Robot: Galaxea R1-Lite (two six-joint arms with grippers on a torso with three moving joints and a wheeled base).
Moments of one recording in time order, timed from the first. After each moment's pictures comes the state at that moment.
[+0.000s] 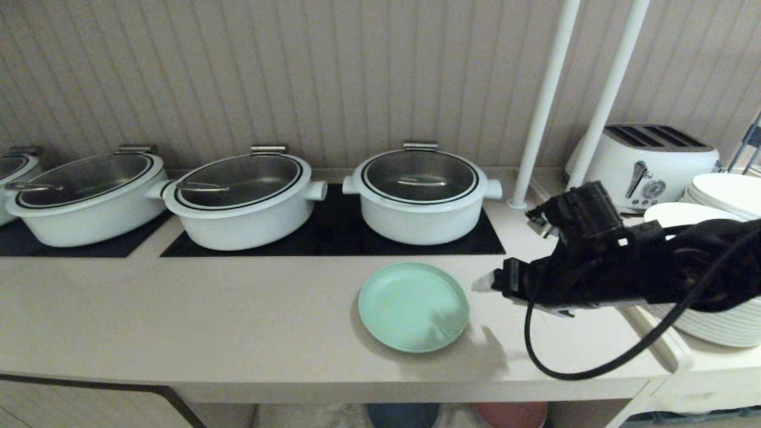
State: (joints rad) left arm 0.00 0.00 0.00 0.00 0.03 -0.11; right arm 0.47 1.78 -1.02 0.02 0.11 0.59
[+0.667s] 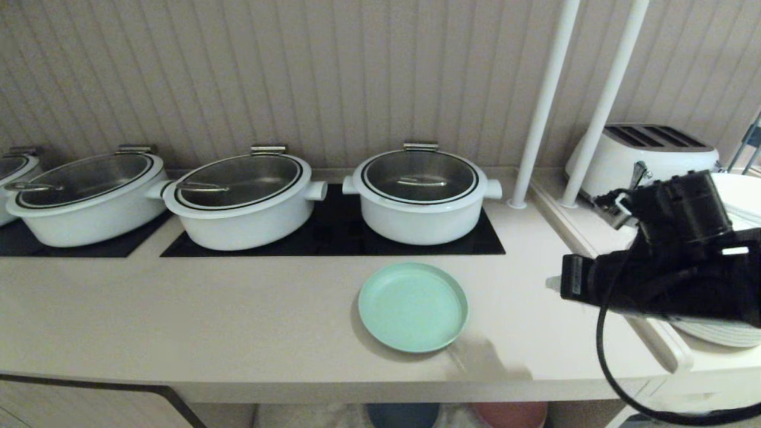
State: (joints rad) left arm 0.00 0.00 0.00 0.00 0.03 -0.11; right arm 0.40 1.53 -0.87 0.00 -0.07 0.48
